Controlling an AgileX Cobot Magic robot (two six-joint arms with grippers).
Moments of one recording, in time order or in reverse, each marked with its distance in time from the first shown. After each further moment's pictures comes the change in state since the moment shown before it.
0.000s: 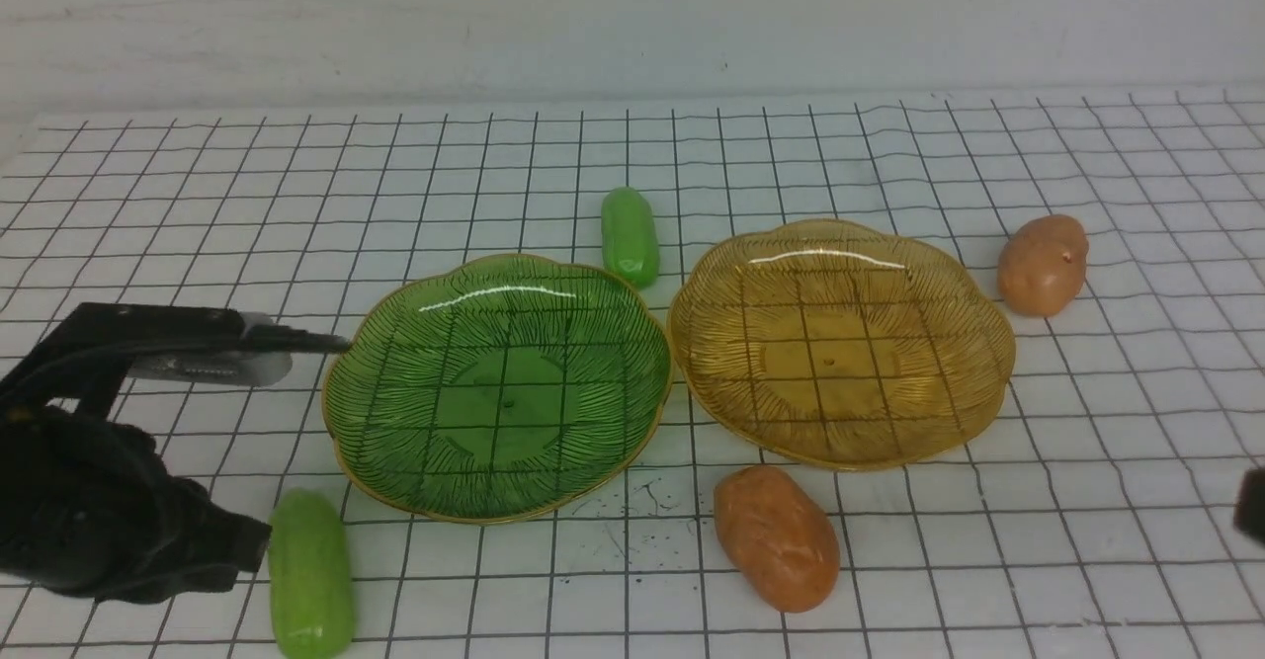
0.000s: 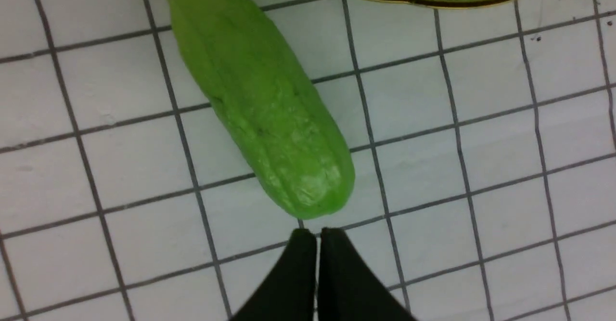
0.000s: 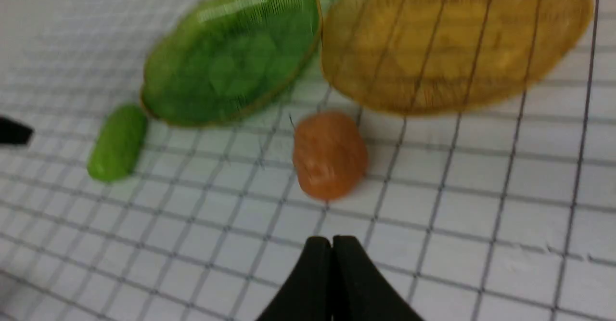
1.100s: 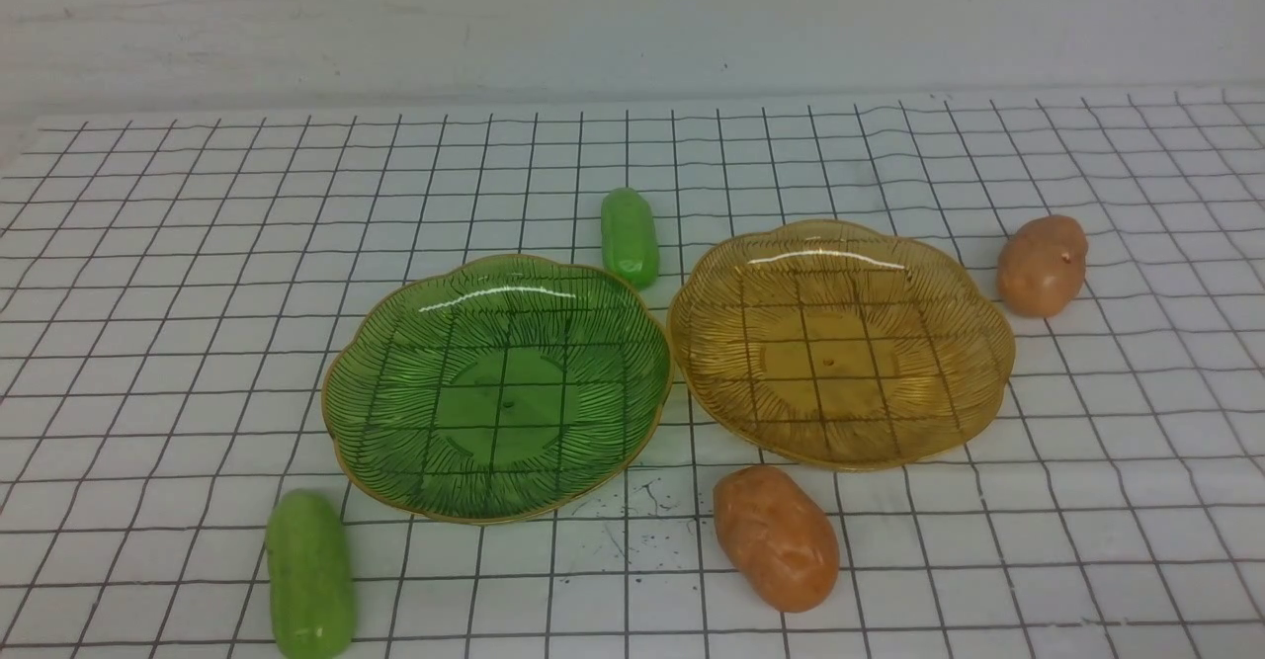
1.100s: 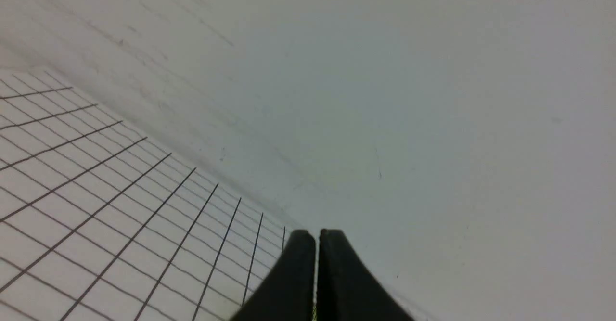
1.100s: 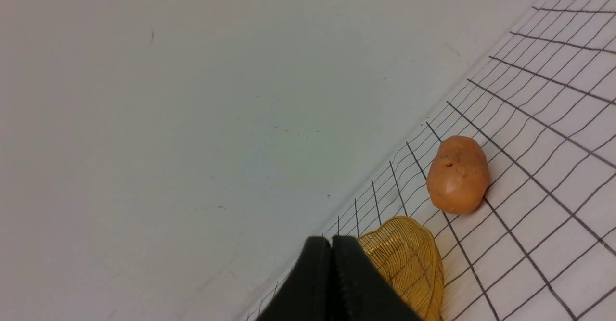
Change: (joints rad) right arm 0.000 -0.644 0.746 0.134 -1.040 0.478; left arm 0.000 -1.249 0.829 -0.444 -1.068 -0.218
